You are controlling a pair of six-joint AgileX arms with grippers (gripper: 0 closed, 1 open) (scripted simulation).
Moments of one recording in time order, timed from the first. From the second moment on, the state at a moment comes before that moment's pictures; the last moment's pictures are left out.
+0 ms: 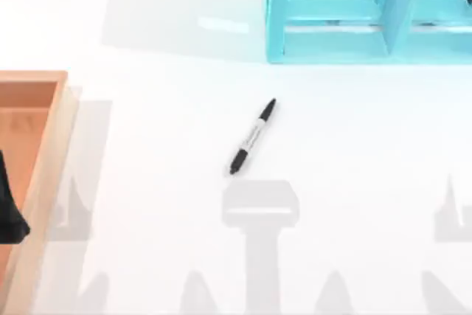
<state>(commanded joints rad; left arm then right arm) 0.00 0.00 0.00 0.00 0.00 0.00 0.00 0.00 0.00 0.00 0.00 0.00</state>
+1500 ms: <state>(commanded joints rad) 0.20 1.70 1.45 -1.26 0.00 0.22 0.00 0.00 0.00 0.00 0.00 0.00</state>
